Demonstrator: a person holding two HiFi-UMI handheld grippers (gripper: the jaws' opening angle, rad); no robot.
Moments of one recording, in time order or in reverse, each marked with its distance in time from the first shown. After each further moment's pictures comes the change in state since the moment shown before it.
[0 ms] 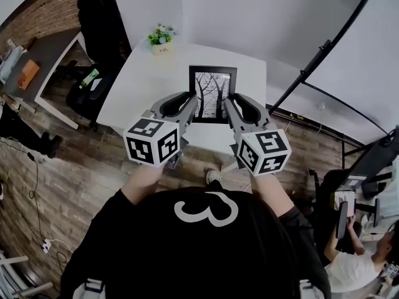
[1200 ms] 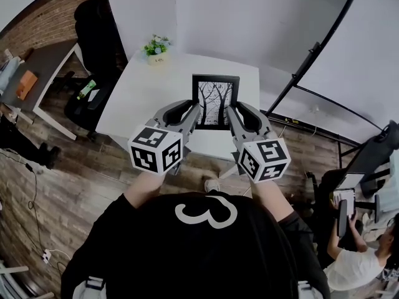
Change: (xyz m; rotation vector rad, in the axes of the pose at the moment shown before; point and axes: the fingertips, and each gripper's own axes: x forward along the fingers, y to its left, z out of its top) left arm -0.006 -0.019 0.007 0.050 -0.028 -0.059; right arm -0.022 -0.001 0.008 -0.014 -0.045 -0.053
